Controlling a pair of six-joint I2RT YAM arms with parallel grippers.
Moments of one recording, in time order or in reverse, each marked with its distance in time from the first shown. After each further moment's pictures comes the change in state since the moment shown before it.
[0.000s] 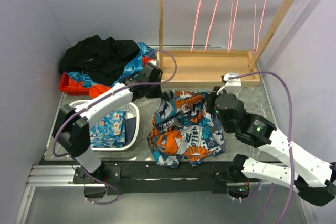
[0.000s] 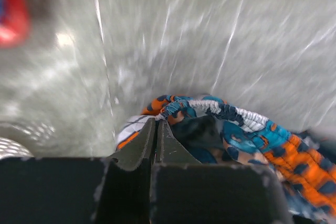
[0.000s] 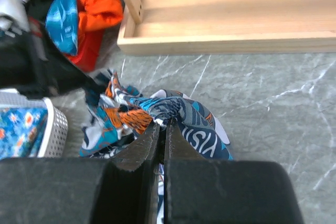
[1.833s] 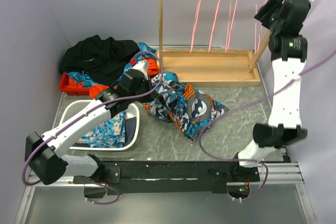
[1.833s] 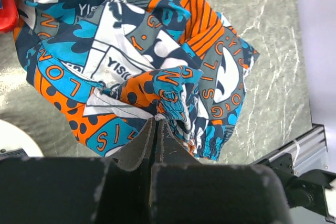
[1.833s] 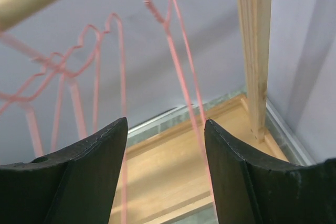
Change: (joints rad) left arm -0.021 -0.342 -0.183 0.097 0.052 0.021; right arm -1.006 0.754 1.142 -0.040 -0.517 -0.137
